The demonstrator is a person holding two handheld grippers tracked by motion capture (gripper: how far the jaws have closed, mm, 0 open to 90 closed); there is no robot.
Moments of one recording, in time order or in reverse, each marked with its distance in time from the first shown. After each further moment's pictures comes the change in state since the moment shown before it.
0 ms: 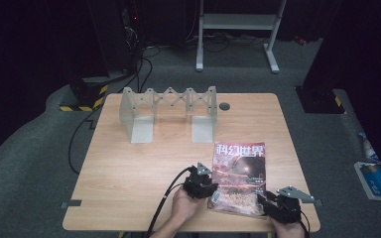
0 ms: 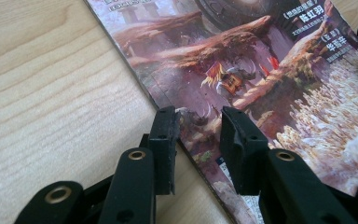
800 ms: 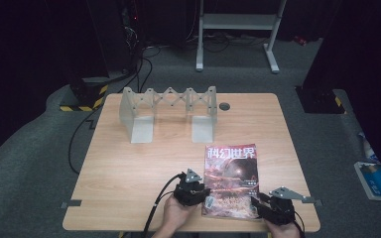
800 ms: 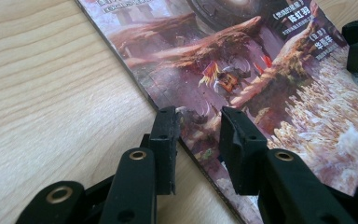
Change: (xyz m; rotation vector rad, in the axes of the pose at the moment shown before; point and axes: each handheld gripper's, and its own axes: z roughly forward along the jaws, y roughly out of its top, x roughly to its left) left arm 0.007 -0.027 -0.022 -0.035 -0.007 -0.034; right arm 0.017 0.002 0.003 0.032 0.042 -0.048
